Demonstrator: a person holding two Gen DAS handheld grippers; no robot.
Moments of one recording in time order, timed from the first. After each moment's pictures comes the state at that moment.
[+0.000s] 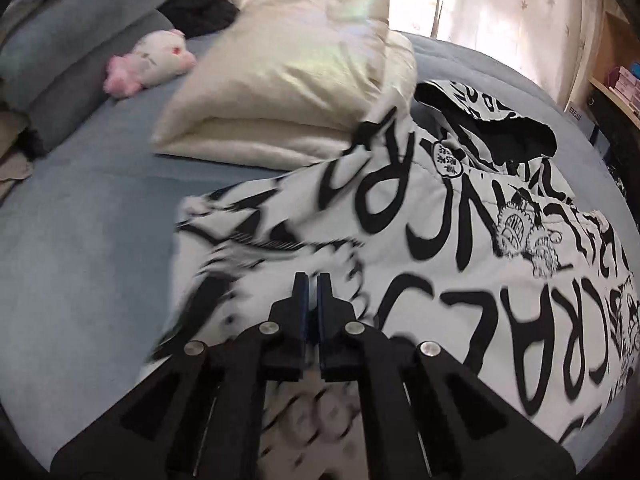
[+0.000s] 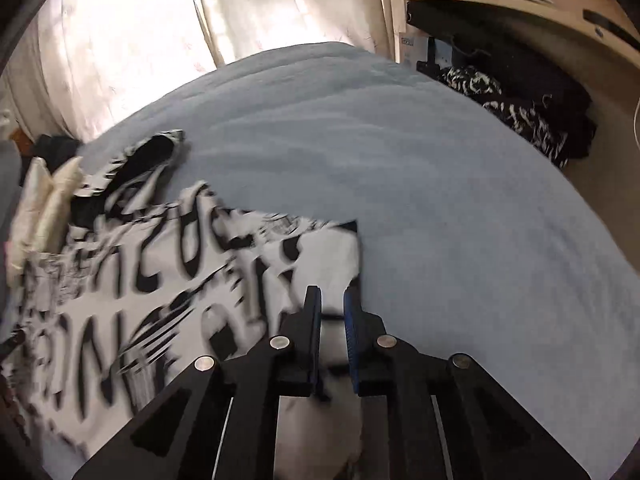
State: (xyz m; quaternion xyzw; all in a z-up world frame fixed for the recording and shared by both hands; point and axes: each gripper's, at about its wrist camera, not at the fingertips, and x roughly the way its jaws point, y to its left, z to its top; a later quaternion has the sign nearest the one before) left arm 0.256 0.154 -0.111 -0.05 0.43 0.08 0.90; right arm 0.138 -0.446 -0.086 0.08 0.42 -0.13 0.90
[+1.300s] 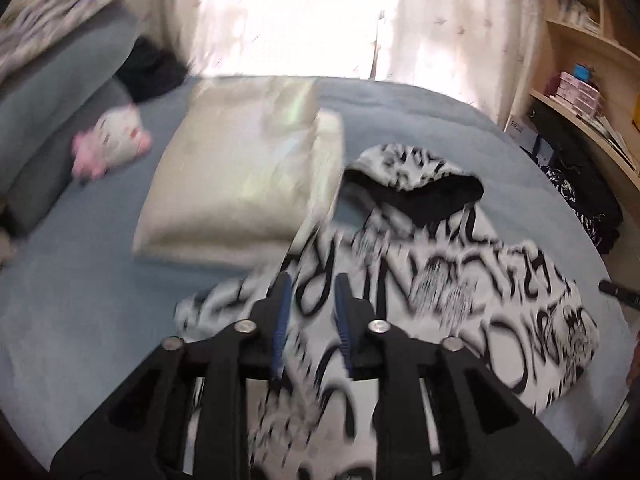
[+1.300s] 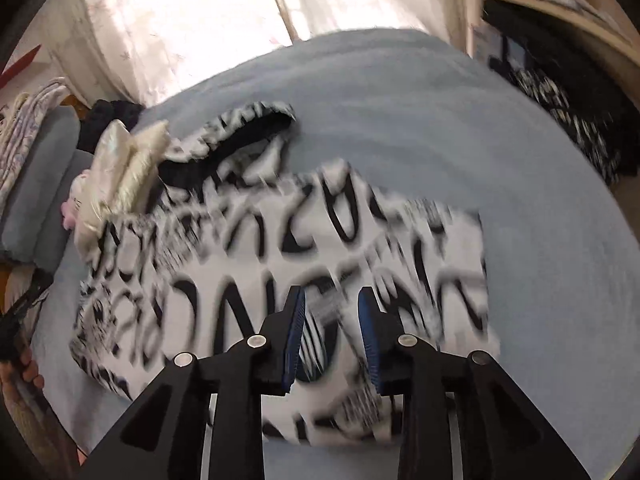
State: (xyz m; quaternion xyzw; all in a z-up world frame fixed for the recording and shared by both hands) left arm 0.277 0.130 0.019 -0.02 0.37 -0.02 0.93; right arm 0.124 -0.330 0.046 0.06 0.45 -0.03 0.89
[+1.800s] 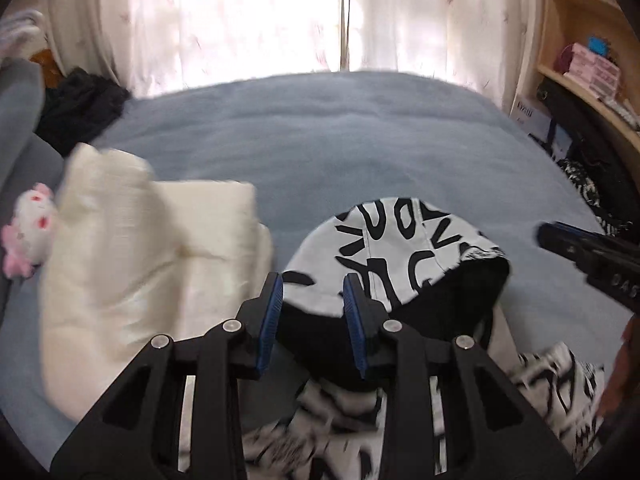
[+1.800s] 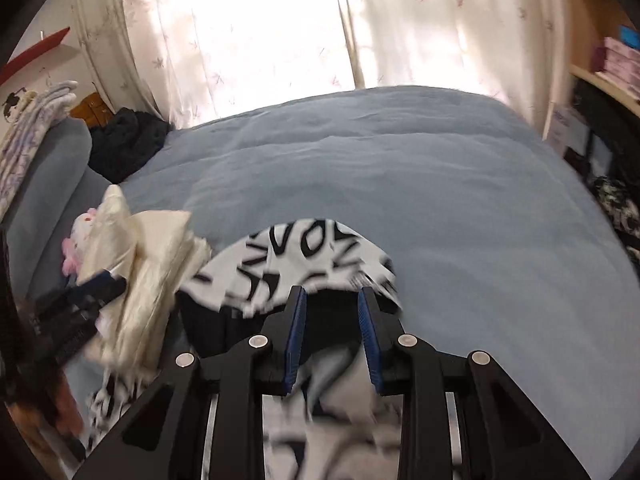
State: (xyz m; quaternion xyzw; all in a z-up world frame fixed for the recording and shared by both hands) left arm 0.560 0.006 -0.008 0.02 0.41 -0.04 0.91; right arm 0.470 -0.246 0.080 0.03 0.43 0.04 0.90
